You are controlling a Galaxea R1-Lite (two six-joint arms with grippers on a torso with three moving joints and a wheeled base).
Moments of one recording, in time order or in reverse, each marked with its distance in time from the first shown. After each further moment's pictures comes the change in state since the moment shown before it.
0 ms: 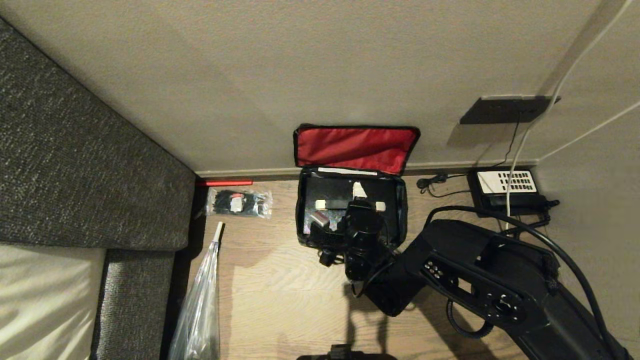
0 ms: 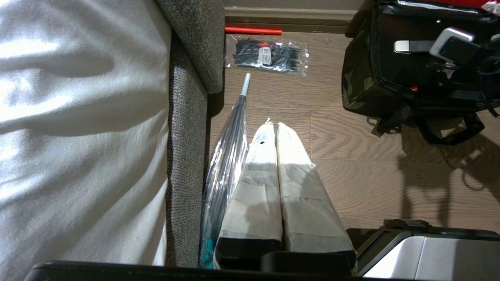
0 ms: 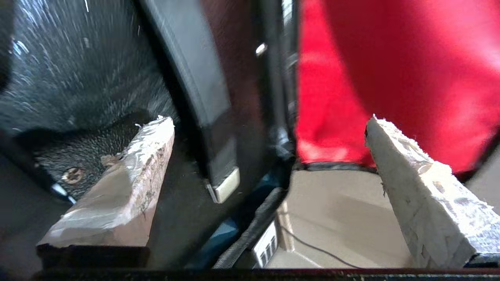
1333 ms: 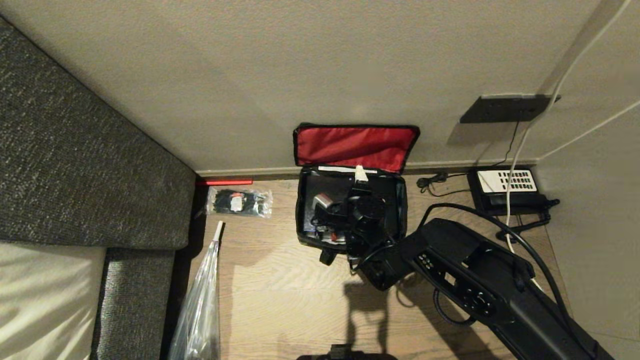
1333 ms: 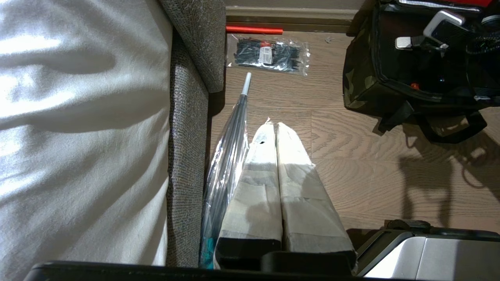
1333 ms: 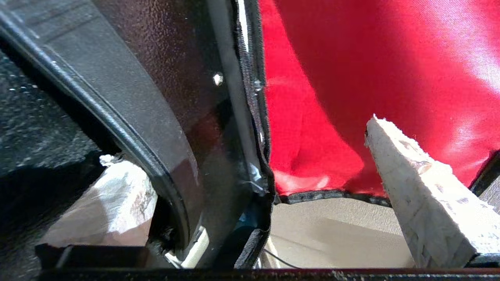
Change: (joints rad) left arm 0.000 0.000 0.000 0.000 0.000 0.000; right arm -0.084 0.138 -0.331 0.002 0.065 -0.107
